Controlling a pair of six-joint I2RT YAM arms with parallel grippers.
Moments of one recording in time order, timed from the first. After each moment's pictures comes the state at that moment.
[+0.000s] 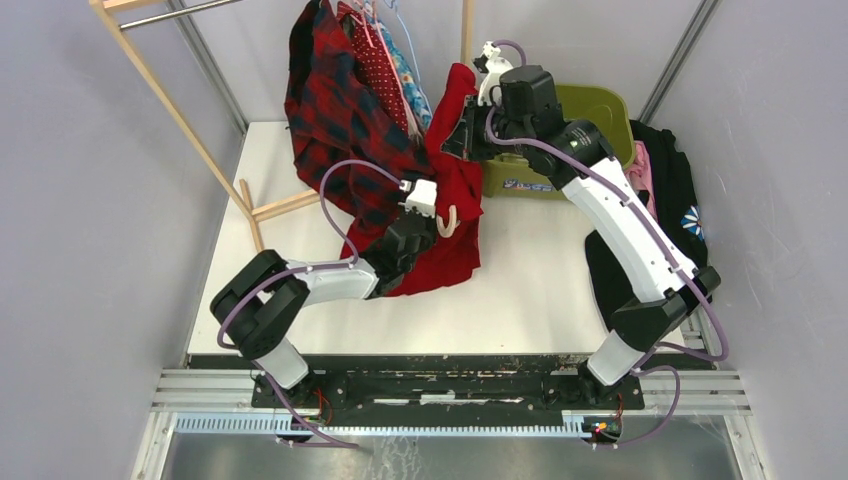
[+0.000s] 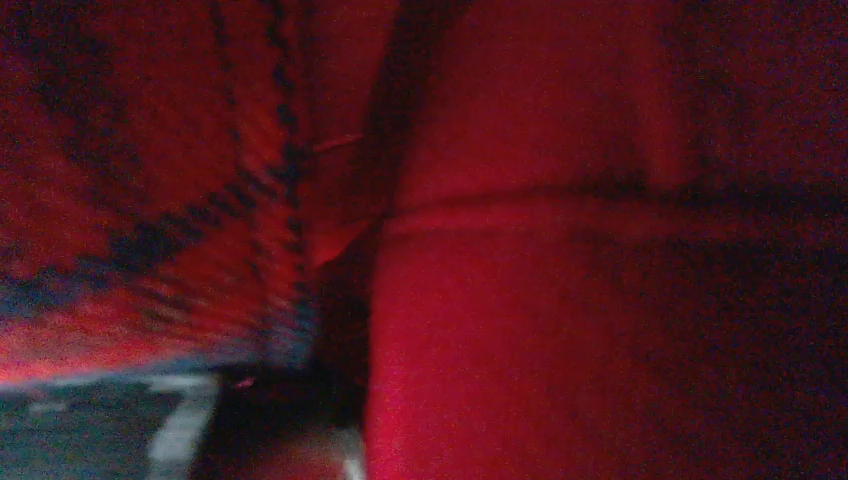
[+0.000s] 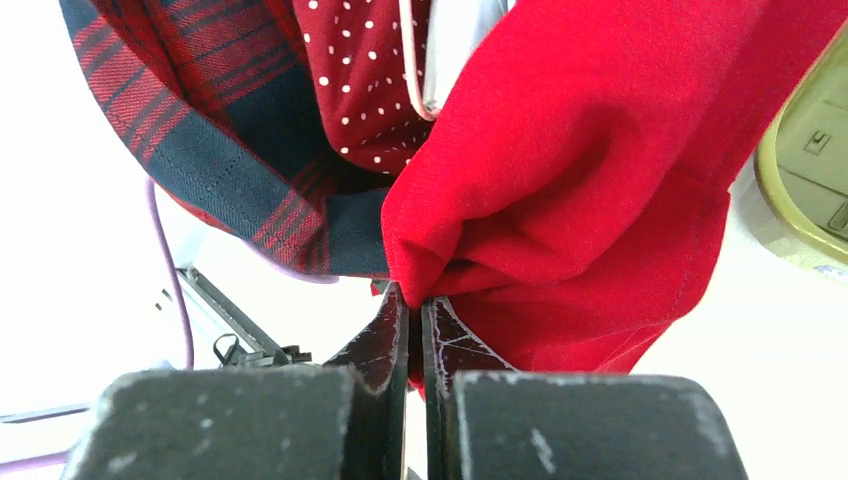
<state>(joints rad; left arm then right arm) -0.81 1.63 0.77 0.62 -0.49 -0.11 0.60 1.66 2.00 -0.79 -0.17 0.43</state>
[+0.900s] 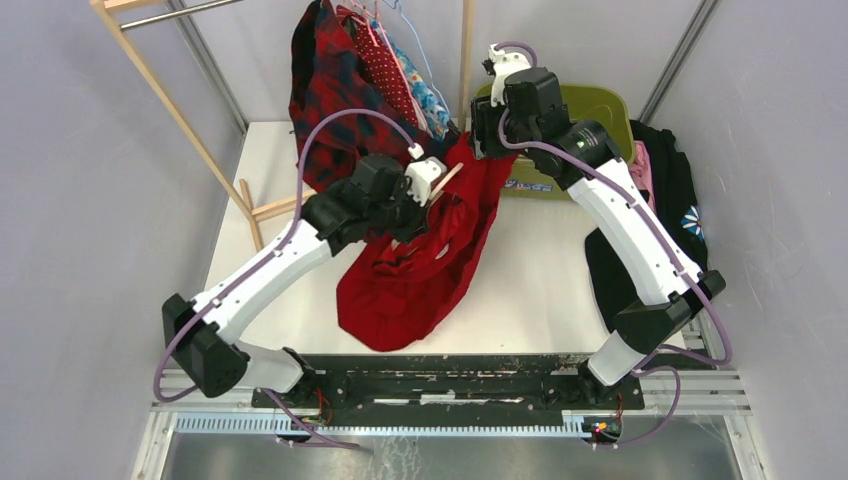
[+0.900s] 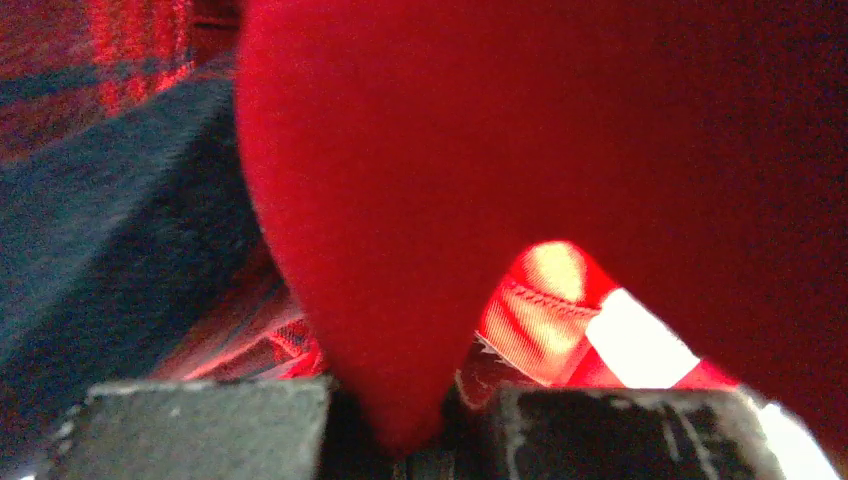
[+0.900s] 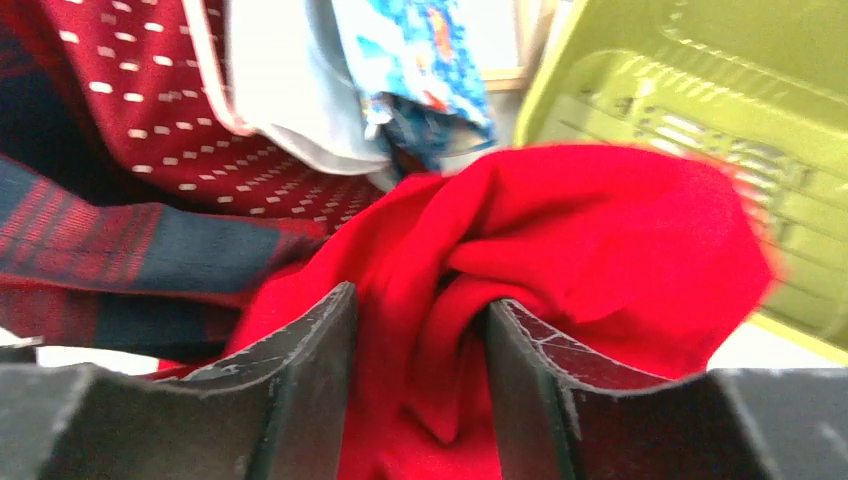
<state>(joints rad) -0.72 1.39 1.31 -0.58 0.16 0.04 0.58 1.63 2.00 -0.85 0.12 0.22</state>
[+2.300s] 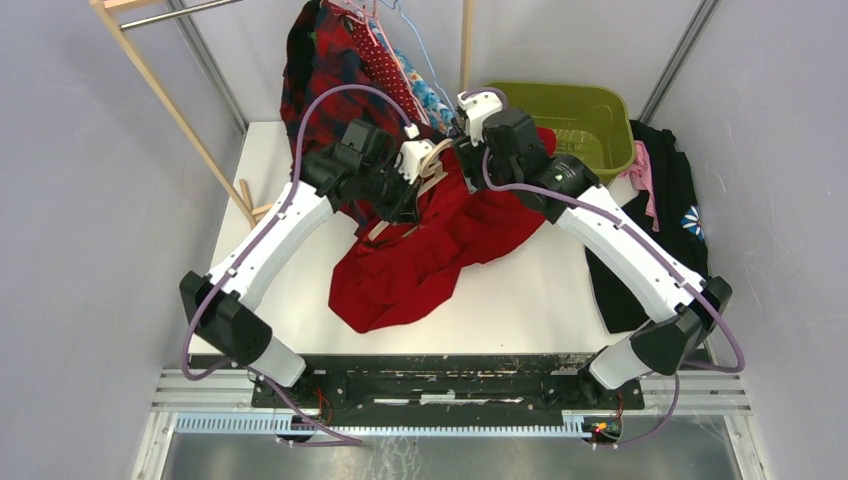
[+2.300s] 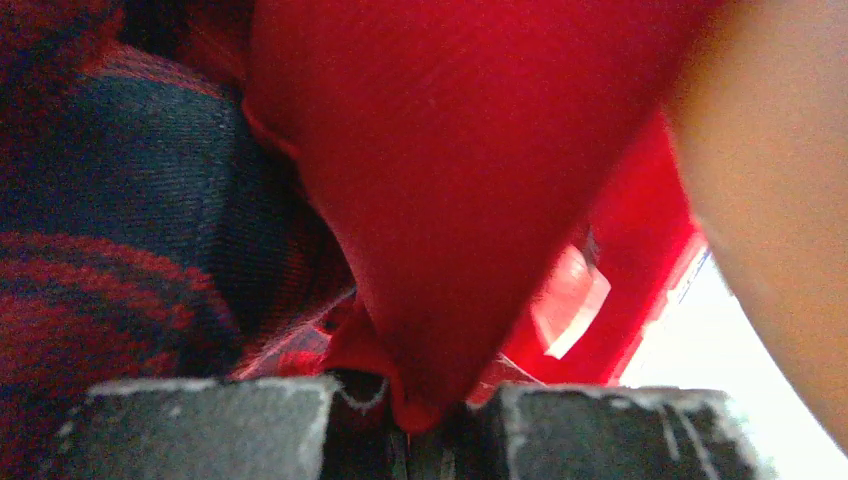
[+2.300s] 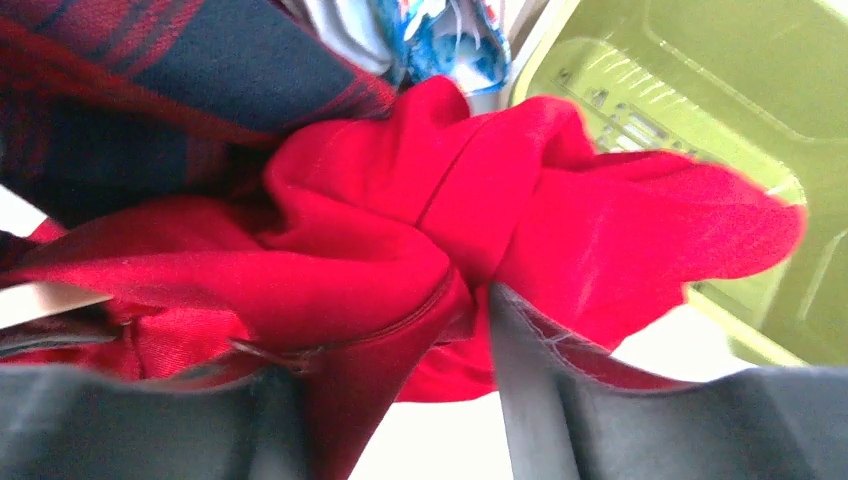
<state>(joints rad) -0.54 1.56 1.62 -0.94 0.46 0.24 0.68 1.51 1.67 -0.69 0.25 0.01</state>
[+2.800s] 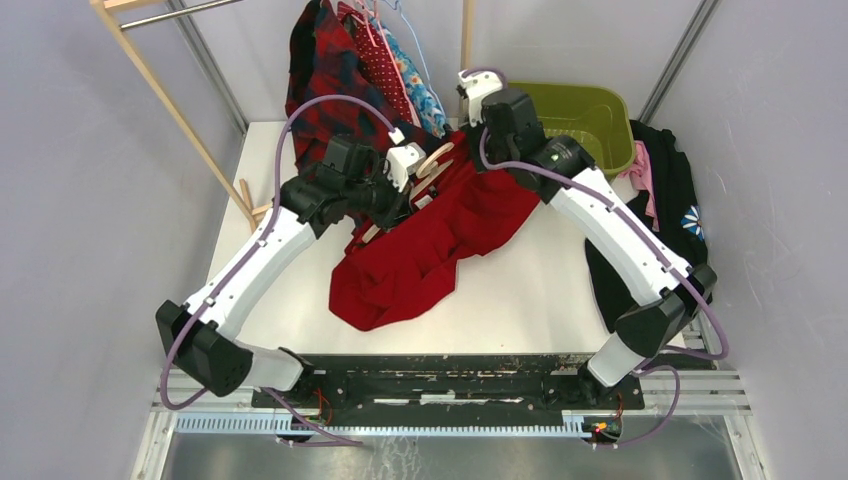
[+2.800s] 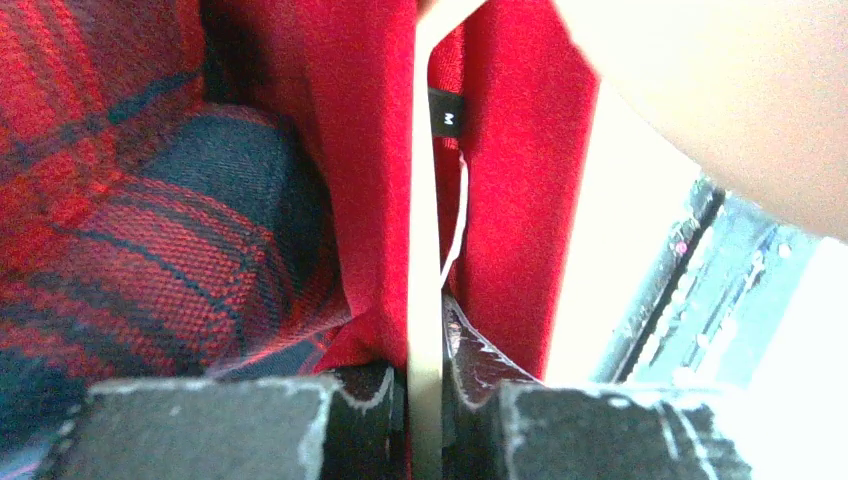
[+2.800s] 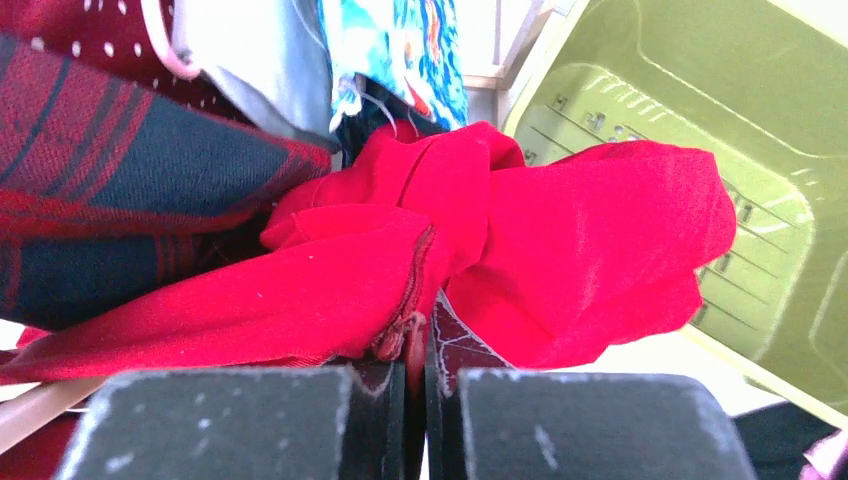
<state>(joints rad) -0.54 1.38 1.41 -0.76 0.45 0.23 0.66 1.61 1.82 -0.72 0.27 0.02</state>
